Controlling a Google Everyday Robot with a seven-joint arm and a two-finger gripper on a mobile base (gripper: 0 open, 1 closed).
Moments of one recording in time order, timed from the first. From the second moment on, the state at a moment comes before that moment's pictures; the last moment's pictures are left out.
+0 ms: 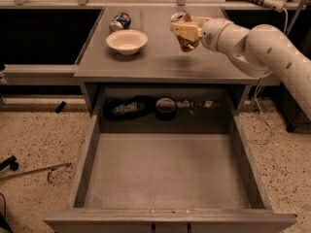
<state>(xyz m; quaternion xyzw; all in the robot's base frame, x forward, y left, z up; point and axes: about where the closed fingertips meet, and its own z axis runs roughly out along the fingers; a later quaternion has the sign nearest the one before) 0.804 -0.119 0.947 -0.23 0.68 0.22 0.66</state>
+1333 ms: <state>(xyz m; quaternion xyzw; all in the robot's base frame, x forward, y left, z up) 0.798 -0.113 0.922 -0.14 0.69 0.26 0.66</state>
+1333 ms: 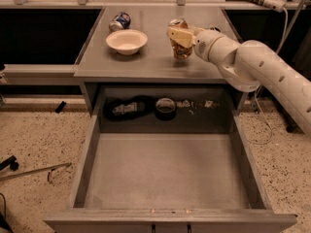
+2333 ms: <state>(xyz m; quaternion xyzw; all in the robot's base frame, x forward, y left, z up) 0.794 -0.108 0.902 -0.10 0.72 0.27 0.64</state>
